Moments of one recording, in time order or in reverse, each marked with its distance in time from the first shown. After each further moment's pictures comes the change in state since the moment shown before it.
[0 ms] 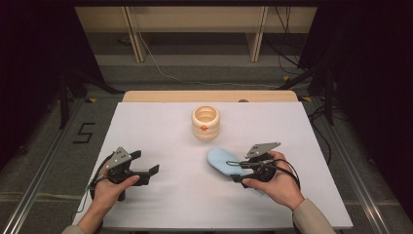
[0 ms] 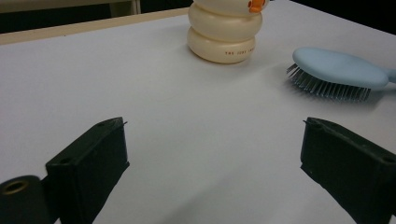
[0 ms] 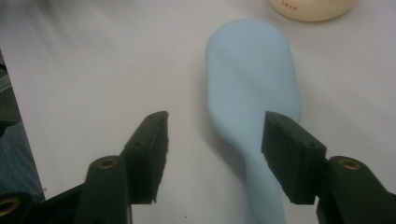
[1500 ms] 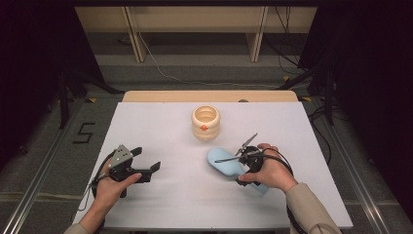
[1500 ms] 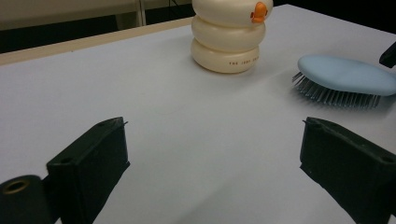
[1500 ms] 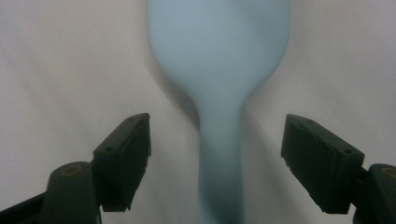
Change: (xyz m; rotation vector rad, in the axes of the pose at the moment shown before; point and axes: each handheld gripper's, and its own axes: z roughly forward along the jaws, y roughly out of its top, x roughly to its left) left arm -0.002 0.006 0.004 -0.027 0.023 0.036; right arm -0.022 0.016 0.037 0.446 -0.067 -0.018
